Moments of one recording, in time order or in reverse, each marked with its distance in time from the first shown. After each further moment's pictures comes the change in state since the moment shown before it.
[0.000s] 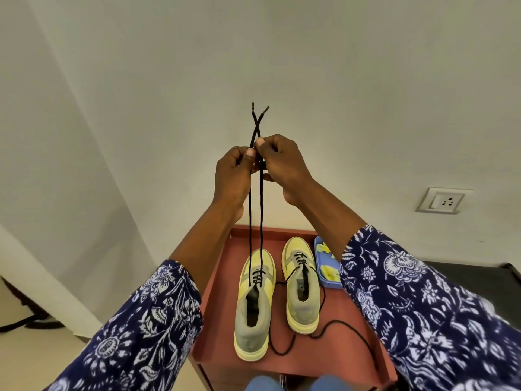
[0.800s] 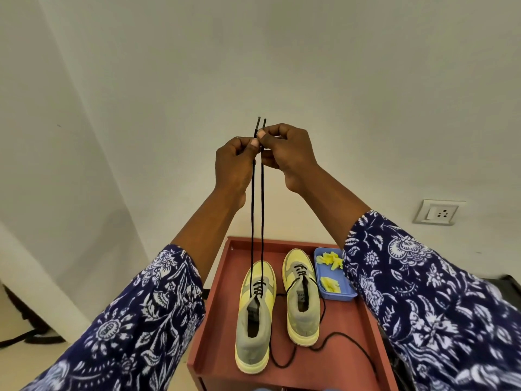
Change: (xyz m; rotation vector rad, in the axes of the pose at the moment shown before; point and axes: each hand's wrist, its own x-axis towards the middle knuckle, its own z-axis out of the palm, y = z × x) left_hand 0.003 0.045 0.006 -0.024 0.052 0.056; right_hand 0.007 -0.039 -0.015 0.153 0.075 -0.029
